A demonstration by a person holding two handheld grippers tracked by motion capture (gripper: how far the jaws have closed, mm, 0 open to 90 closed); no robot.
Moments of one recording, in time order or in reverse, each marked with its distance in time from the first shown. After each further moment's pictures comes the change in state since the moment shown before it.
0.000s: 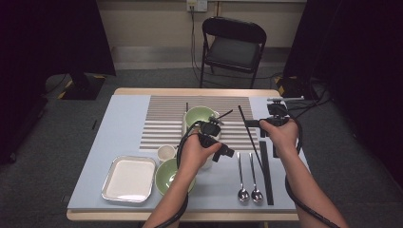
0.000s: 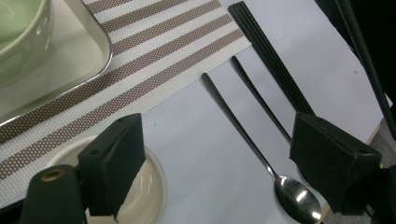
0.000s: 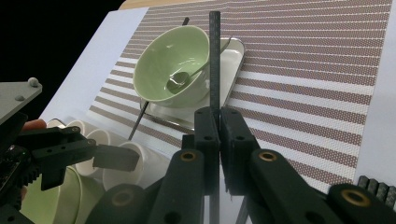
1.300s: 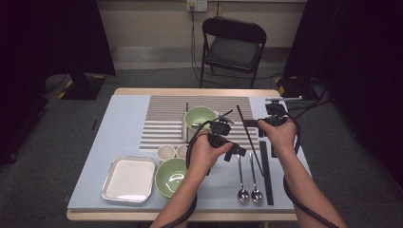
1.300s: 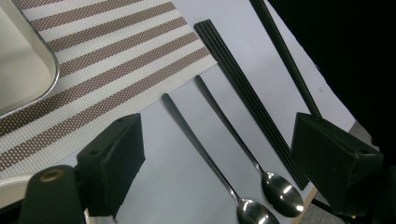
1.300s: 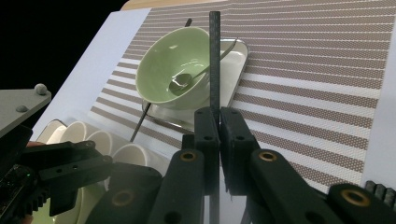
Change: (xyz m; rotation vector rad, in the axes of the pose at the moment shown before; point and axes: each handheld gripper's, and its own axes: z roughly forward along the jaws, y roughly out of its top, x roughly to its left) left arm -0.023 0.011 0.012 -0.032 -0.058 -0.019; right arm 0.003 0.000 0.004 -0.004 0.004 -0.007
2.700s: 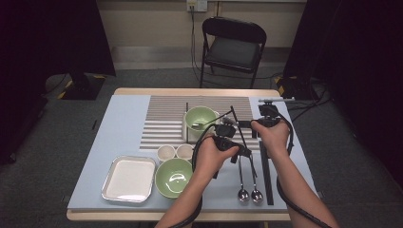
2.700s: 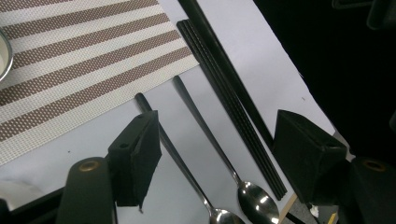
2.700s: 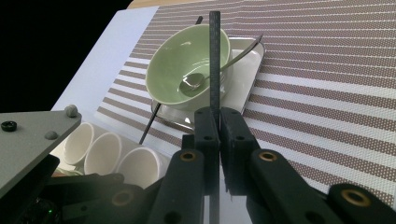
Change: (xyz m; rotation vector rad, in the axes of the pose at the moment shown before) left arm -0.011 -0.001 0.013 -0.018 -0.049 -0.087; right arm 0.013 -0.002 0.013 0.000 0.014 -0.001
